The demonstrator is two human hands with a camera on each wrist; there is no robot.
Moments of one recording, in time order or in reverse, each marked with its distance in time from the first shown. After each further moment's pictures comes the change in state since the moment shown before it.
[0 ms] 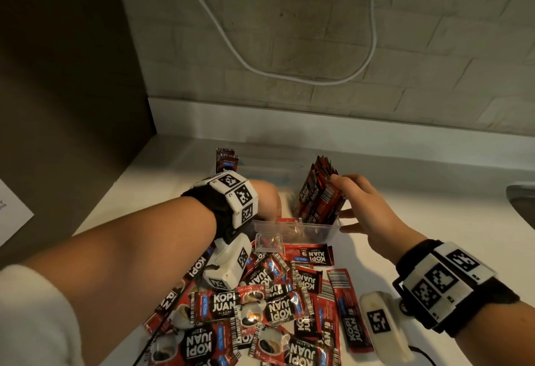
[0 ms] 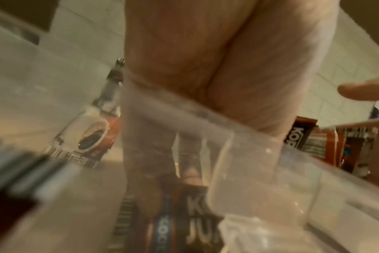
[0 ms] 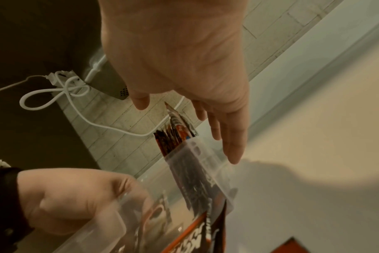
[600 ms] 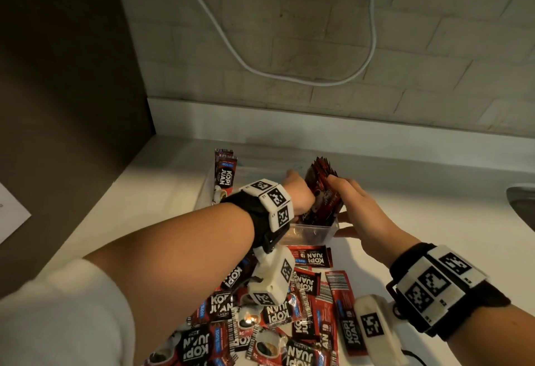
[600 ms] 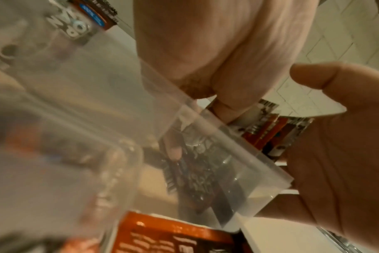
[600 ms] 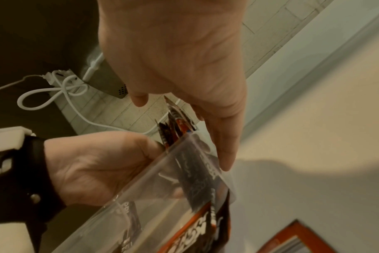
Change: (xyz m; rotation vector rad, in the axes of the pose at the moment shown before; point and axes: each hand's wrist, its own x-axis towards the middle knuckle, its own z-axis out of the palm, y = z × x) left_hand 0.027 0.047 0.017 -0.663 0.256 -0.072; right_hand -0.001 0.000 0.007 0.080 -0.069 0.018
